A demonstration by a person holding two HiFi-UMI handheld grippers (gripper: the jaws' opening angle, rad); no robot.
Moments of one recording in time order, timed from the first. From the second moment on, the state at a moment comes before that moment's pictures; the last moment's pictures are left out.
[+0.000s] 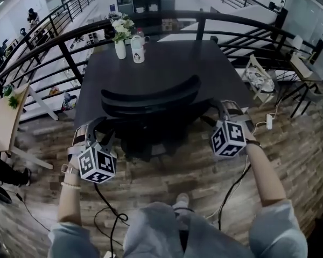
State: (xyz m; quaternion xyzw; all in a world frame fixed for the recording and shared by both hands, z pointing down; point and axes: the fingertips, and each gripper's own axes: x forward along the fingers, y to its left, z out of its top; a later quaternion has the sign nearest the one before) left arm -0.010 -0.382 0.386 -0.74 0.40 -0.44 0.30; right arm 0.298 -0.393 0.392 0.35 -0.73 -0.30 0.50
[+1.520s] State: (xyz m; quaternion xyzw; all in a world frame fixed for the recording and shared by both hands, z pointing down) left arm -0.036 -0.416 0.442 -0.66 0.29 -0.61 0.33; right arm 0.298 -0.441 0.442 0.33 -0.65 -0.26 0.63
